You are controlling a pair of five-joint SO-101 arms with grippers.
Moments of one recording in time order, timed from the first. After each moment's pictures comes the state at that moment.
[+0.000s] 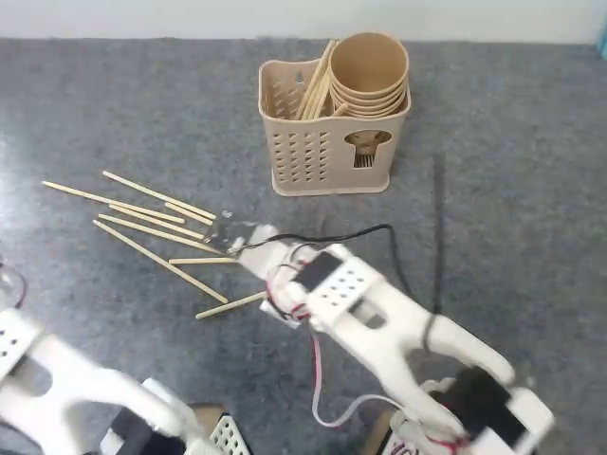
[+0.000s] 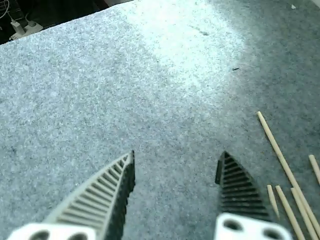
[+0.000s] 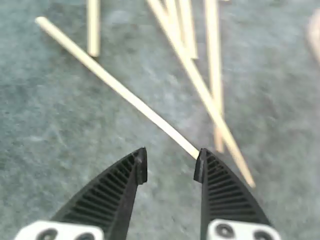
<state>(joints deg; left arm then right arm) -65.1 -36.4 45.4 45.7 6.9 -49.6 -8.5 38.2 50.3 17.5</state>
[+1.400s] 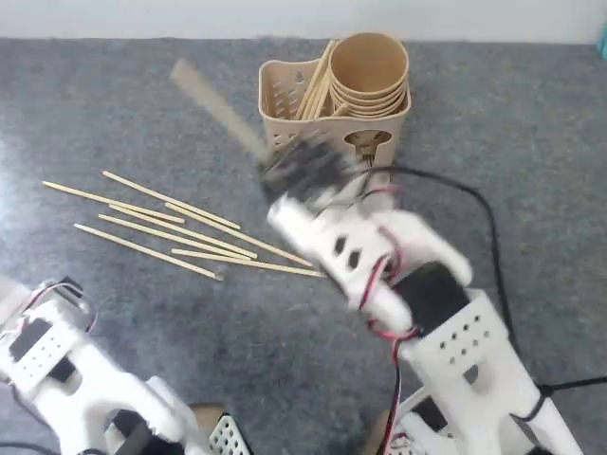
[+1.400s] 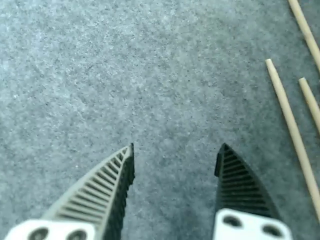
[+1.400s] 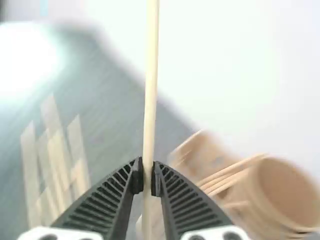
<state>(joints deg) -58.9 -36.4 69.5 36.0 7.7 -37.8 -41.9 24.4 40.3 15.2</state>
